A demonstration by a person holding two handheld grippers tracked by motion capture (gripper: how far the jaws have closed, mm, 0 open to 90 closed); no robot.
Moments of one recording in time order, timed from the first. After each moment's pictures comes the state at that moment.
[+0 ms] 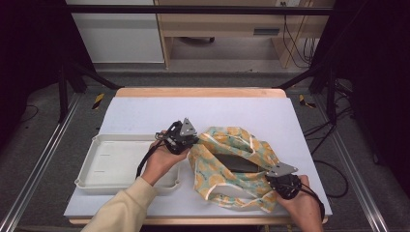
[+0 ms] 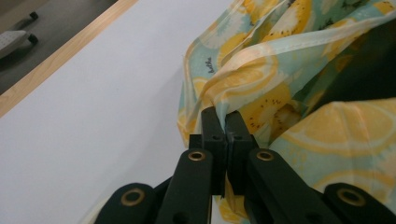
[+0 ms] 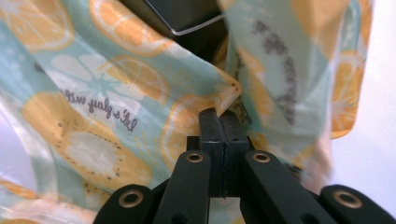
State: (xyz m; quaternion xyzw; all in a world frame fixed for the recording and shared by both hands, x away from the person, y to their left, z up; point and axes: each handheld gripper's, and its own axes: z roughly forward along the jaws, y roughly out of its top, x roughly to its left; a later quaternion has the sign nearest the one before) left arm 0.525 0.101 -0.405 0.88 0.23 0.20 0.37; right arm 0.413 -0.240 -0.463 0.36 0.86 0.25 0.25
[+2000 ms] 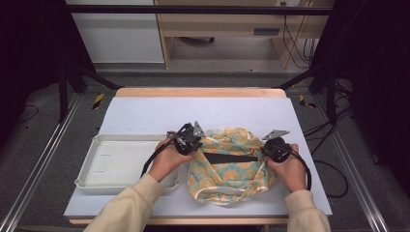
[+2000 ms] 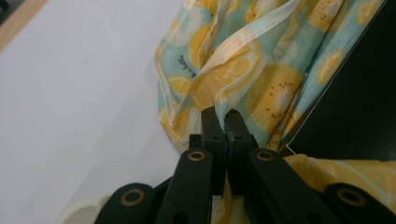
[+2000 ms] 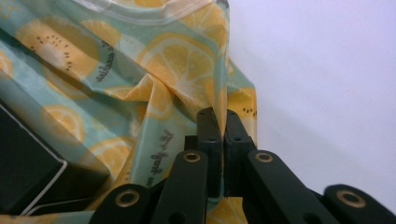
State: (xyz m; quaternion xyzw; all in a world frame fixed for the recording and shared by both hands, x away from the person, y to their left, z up) left arm 0.541 0.076 -0.426 0.92 0.22 0.18 0.27; right arm 0.519 -0.240 -0.460 0.43 0.84 0.25 0.23
